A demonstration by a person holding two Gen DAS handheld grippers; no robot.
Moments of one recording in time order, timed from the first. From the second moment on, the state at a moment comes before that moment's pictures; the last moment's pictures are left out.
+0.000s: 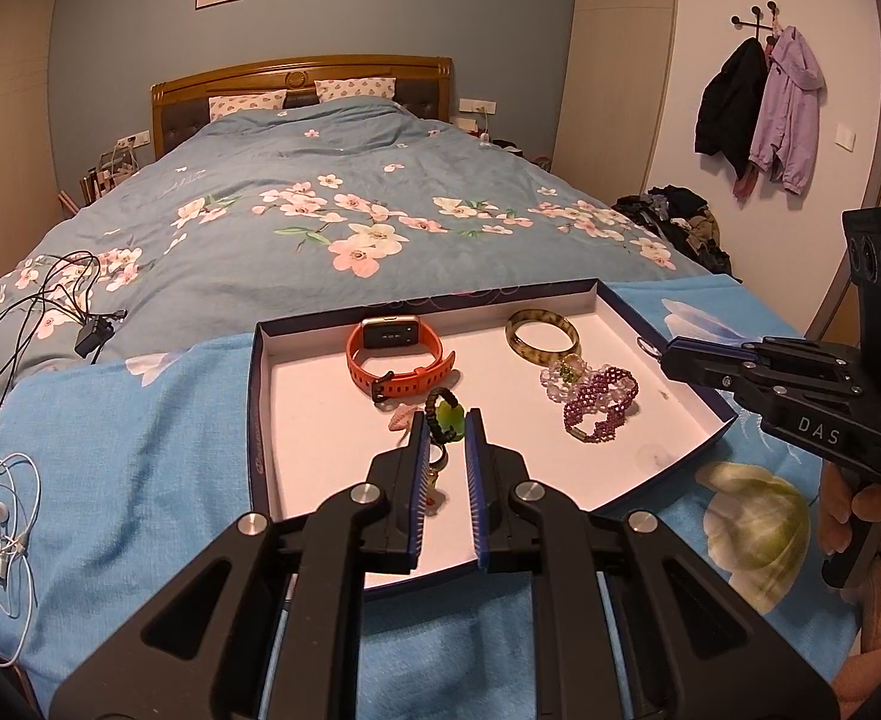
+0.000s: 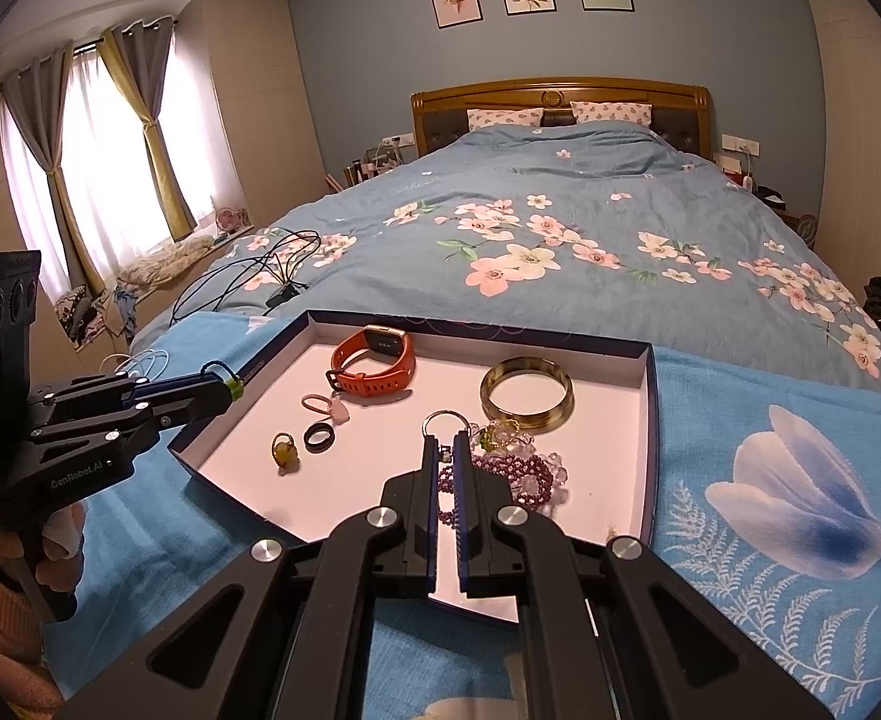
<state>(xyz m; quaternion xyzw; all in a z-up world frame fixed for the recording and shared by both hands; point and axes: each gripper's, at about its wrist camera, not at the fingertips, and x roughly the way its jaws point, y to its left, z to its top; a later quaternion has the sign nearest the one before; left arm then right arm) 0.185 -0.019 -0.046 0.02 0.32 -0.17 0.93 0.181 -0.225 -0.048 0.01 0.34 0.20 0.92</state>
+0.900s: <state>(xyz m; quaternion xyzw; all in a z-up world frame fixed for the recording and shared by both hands) 0.193 -0.024 -0.056 0.02 0.34 -0.16 0.93 0.195 -0.227 -0.061 0.02 0.36 0.19 0.91</state>
